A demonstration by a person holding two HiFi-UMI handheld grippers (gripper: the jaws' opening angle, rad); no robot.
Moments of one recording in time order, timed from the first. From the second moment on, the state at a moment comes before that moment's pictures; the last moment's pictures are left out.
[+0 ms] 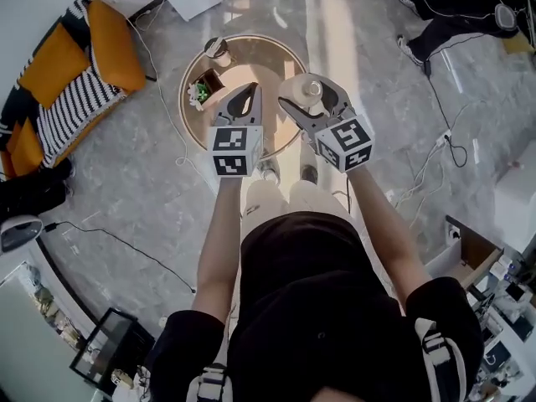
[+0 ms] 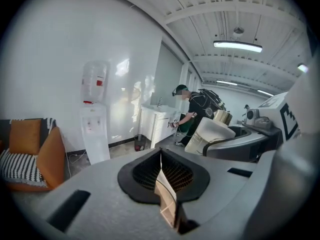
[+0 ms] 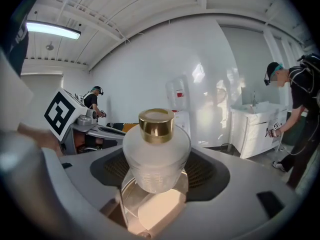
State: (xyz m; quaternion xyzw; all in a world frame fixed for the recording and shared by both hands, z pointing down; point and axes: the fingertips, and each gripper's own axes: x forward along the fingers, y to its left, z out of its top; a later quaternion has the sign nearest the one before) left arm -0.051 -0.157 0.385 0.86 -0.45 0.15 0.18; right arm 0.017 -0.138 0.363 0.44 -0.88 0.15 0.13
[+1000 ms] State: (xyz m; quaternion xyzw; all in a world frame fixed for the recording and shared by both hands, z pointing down) left arm -0.008 -0.239 0.597 0.84 -0.41 0.19 0.30; right arm 0.059 -0.212 0.570 0.48 -0.83 0.21 0.17
